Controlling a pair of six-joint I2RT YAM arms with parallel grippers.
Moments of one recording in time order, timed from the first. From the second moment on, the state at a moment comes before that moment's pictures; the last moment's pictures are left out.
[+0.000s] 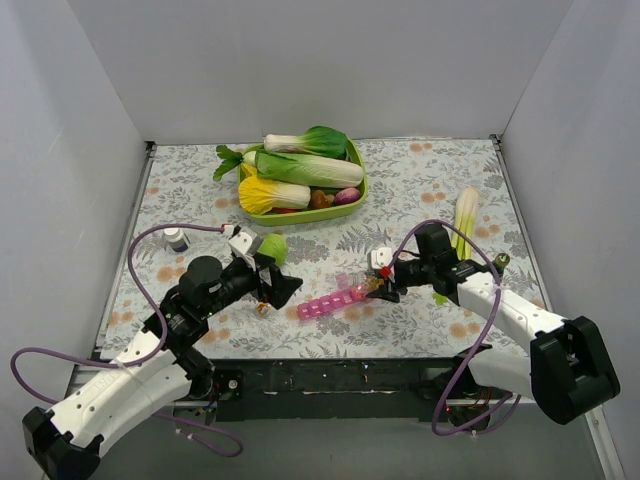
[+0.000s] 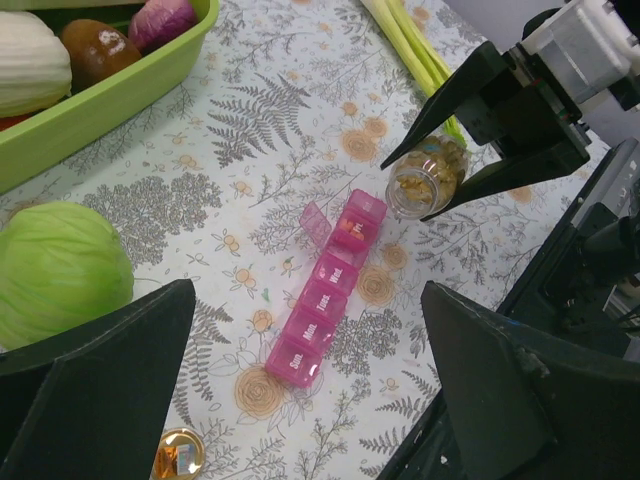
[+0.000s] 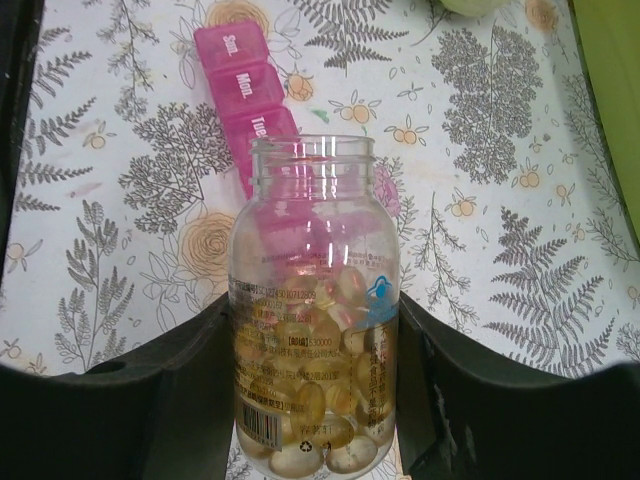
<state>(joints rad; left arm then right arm) -0.68 0.62 0.54 -0.14 0.17 -0.26 0.47 1.15 0.57 -0.19 -0.89 -0.87</state>
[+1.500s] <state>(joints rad) -0.68 0.60 0.50 -0.07 0.12 -0.20 0.63 1.29 0.65 -0.38 -0.45 -0.95</state>
